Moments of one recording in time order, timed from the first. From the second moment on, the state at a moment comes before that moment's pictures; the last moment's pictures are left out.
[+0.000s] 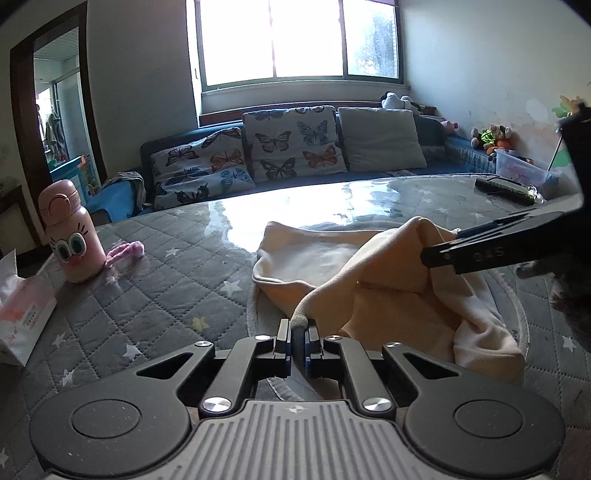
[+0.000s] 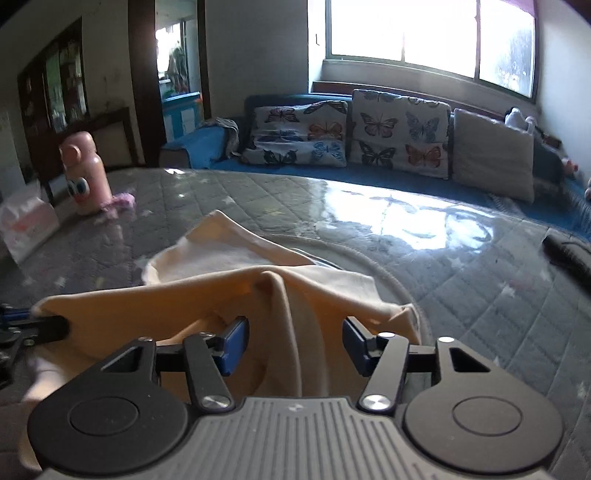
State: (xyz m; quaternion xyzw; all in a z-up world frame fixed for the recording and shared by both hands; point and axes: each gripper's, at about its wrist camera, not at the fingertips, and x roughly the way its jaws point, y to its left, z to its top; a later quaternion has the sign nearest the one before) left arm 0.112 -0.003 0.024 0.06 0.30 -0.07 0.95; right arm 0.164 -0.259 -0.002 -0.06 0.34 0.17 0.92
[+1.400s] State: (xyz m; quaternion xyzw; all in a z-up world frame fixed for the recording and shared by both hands) left arm 0.064 -0.027 0.032 0.12 0.29 -0.13 0.94; right arm 0.045 -0.396 0.009 -0.05 0.31 0.02 0.95
